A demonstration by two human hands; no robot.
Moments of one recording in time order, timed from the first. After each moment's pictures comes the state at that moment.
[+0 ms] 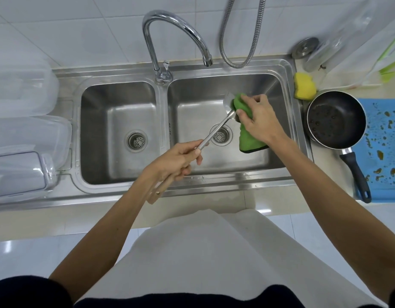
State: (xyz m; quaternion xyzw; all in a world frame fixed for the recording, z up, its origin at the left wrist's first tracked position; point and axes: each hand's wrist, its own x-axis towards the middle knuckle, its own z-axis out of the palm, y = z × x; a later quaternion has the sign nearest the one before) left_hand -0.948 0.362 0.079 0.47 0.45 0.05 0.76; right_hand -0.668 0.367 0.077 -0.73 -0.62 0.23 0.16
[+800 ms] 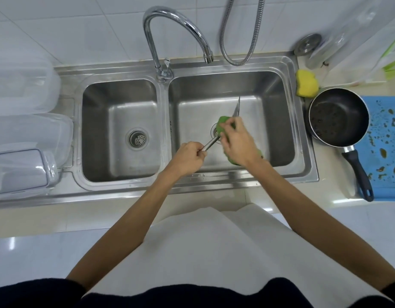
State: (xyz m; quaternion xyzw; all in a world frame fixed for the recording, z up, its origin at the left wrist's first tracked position) left_hand -0.918 0.352 0.060 0.68 0.55 0.00 0.49; right_hand -0.729 0.325 0.040 -0.69 -0.67 0.20 0.18
